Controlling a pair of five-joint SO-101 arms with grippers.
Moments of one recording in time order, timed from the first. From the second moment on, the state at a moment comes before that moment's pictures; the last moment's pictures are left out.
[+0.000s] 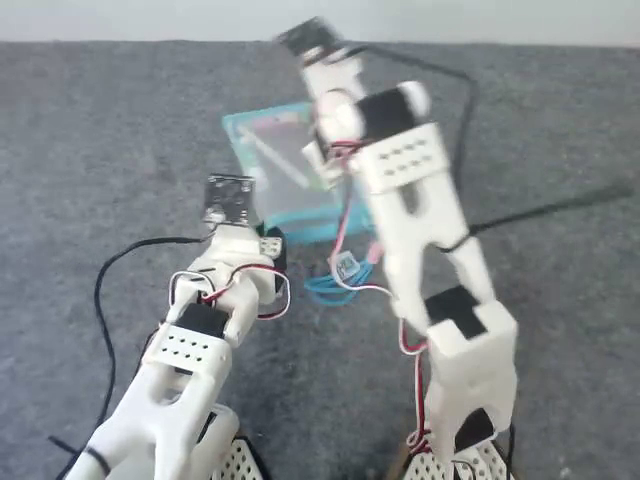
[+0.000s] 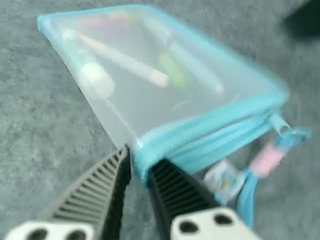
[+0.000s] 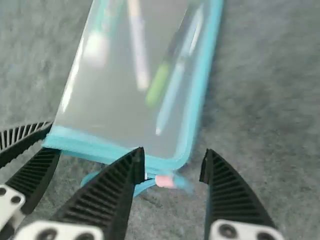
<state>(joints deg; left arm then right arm) 9.1 -43.1 75.7 20.0 13.5 -27.2 22.2 -51.7 100.7 8.3</state>
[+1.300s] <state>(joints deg) 1.0 -72.7 59.4 63.3 1.1 -27.5 -40.8 52.7 48.8 27.3</state>
